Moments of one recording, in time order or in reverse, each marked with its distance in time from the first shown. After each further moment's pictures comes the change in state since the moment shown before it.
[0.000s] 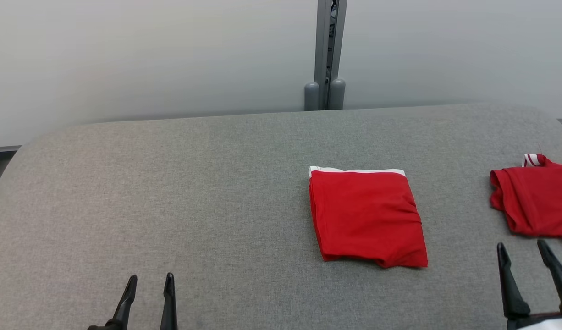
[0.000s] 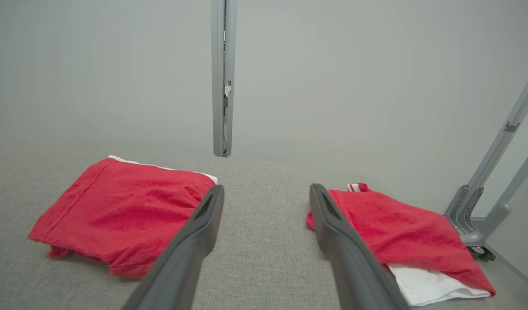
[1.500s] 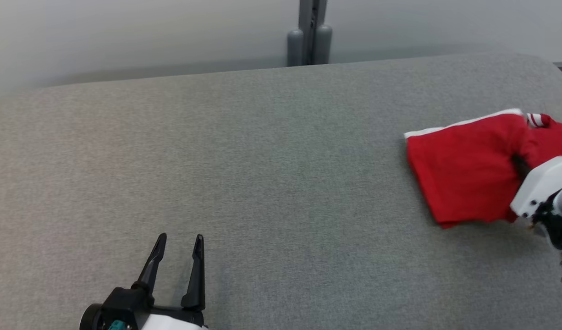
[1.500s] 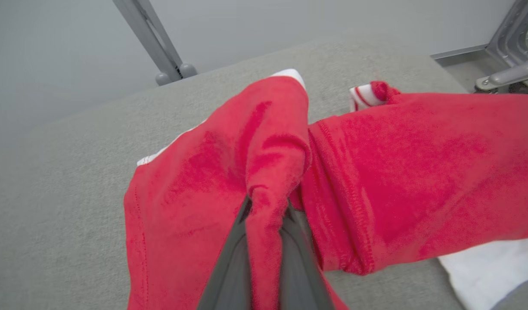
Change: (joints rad) left arm -0.103 0.000 -0.096 -0.013 -0.017 0.008 0.000; right arm -0.729 -0.148 0.250 0.723 0.520 0.000 0.446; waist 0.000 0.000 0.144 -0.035
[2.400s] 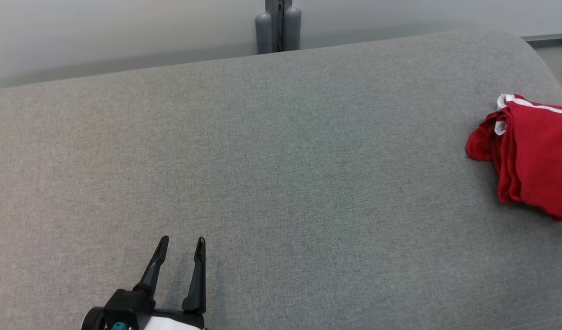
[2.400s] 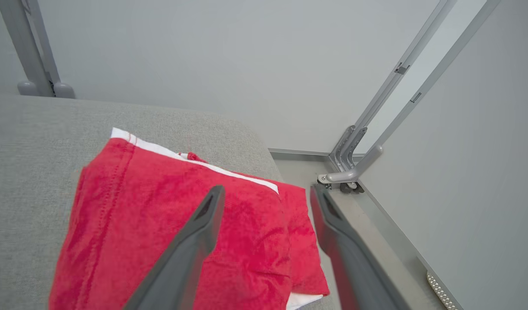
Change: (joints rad) left arm -0.031 0.000 -0.015 0.022 0.010 -0.012 0.000; right arm -0.137 -0.179 -0.168 0.256 -0.527 0.000 -0.407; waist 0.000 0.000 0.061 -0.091
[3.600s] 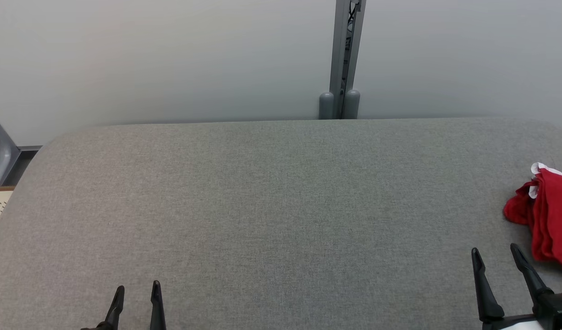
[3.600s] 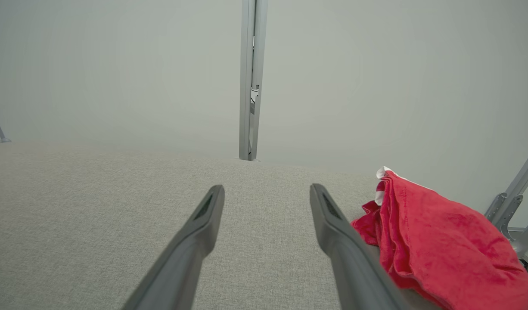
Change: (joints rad) left arm 0.117 0.000 0.146 0.082 -0.021 0.047 0.000; right arm 0.860 0.433 -0.093 -0.960 -0.082 0.000 -0.040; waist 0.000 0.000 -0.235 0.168
